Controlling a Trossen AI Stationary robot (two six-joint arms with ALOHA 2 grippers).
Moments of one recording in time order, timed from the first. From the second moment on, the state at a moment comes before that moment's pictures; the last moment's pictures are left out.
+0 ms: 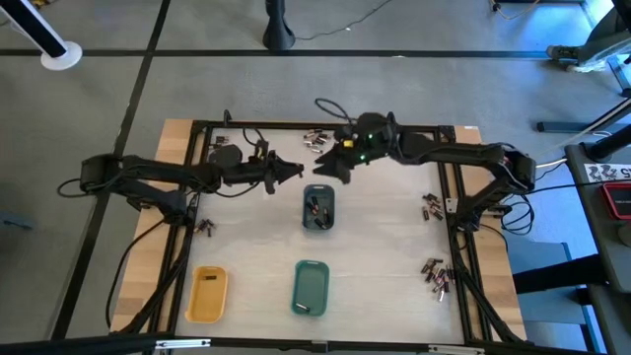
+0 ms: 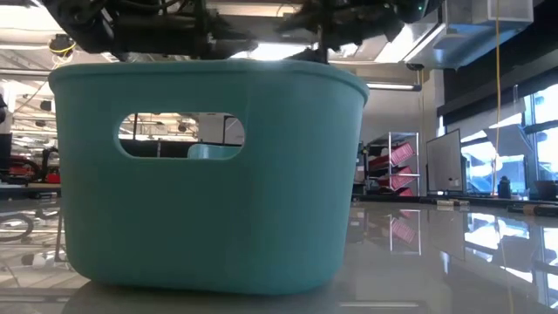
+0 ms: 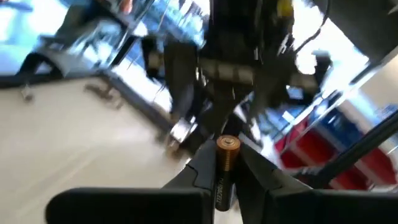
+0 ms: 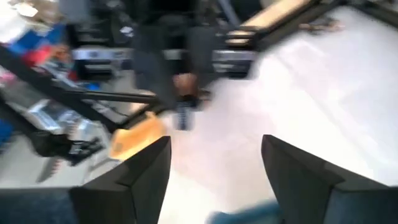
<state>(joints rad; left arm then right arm) 0.22 1.19 0.54 0.67 0.07 -0.69 -0.32 1.54 1.21 -0.06 -0.47 0.44</state>
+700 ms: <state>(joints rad) -0.54 0.86 0.54 -0.55 0.06 -1.36 -0.44 1.50 1.21 -0.18 -0.43 0.28</state>
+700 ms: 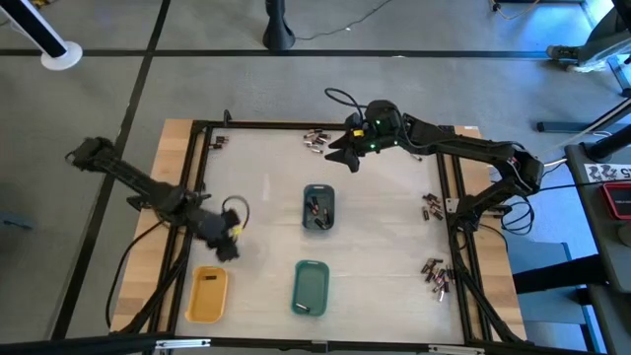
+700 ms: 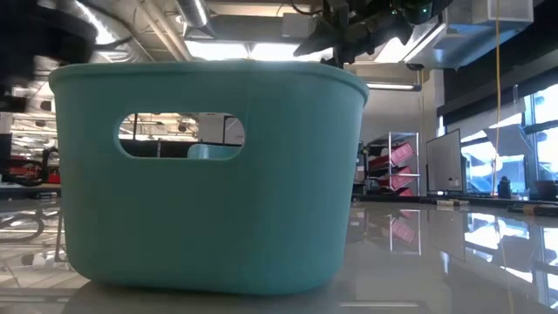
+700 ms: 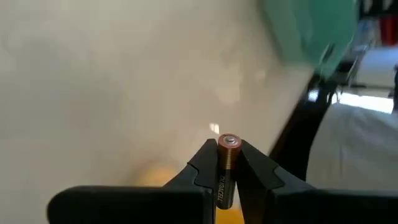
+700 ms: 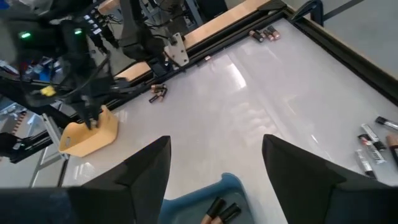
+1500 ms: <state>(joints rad) -0.87 1.09 0.54 -0.53 0.07 -1.65 -0.49 1.50 1.21 -0.21 -0.44 0.25</state>
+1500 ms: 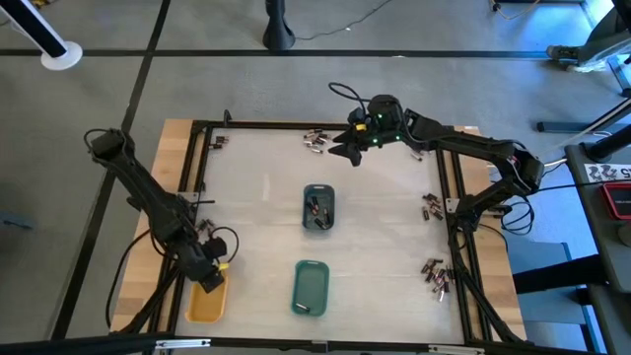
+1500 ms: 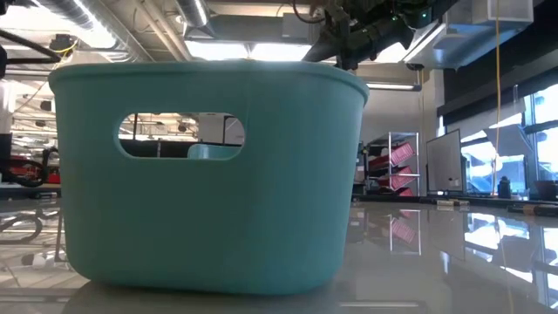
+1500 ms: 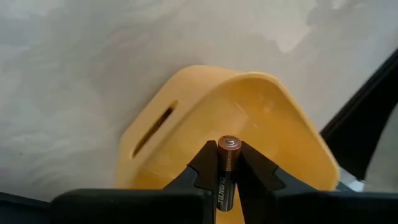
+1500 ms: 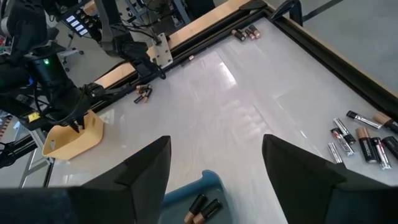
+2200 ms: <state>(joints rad) -0.87 1.13 0.54 -0.53 0.12 -1.64 -0.49 1.50 1.21 -0.21 -0.44 0.23</state>
